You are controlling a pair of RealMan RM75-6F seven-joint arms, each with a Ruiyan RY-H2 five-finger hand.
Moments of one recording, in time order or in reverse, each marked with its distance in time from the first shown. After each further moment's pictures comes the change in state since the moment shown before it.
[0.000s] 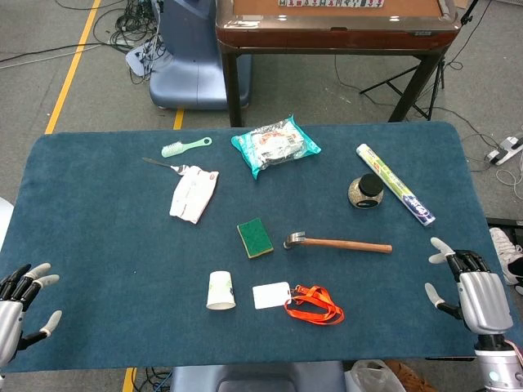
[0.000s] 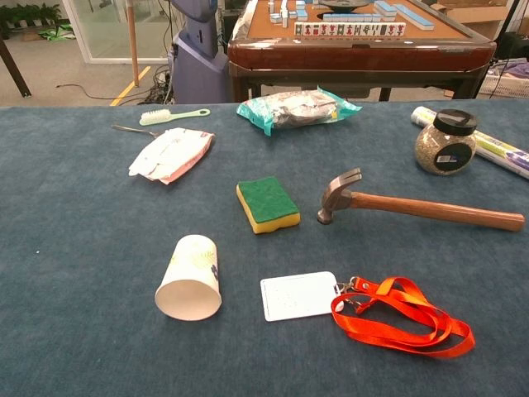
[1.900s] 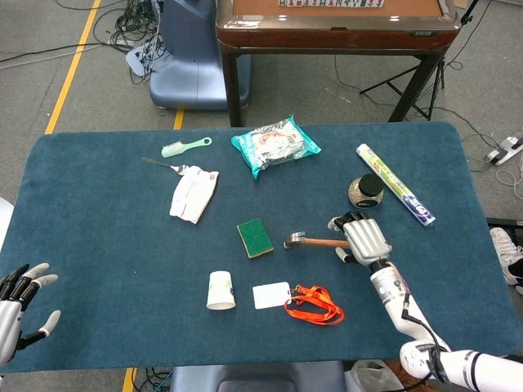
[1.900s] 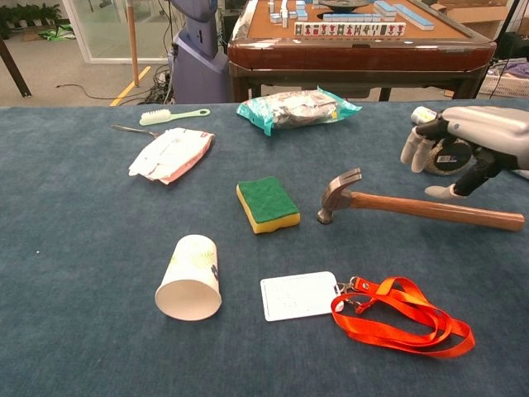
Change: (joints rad) left arm 0.000 0.001 -0.002 0.001 -0.005 -0.001 -0.005; right arm 0.506 -0.326 0.170 0.173 0.439 -0.545 -0.383
